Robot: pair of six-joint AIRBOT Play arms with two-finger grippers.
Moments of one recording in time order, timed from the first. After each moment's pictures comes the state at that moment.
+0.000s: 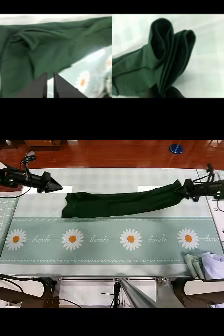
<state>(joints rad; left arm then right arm) 0.21 -1.68 1.52 0.68 -1.39 -1.19 -0.39 -1.57 1.31 -0.75 1.15 1.24</state>
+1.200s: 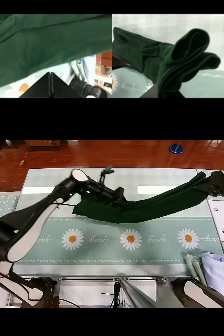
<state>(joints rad) -0.47 -1.80 1.52 0.48 -1.11 -1.34 -0.40 -1.11 1.31 -0.86 1.45 1.30</state>
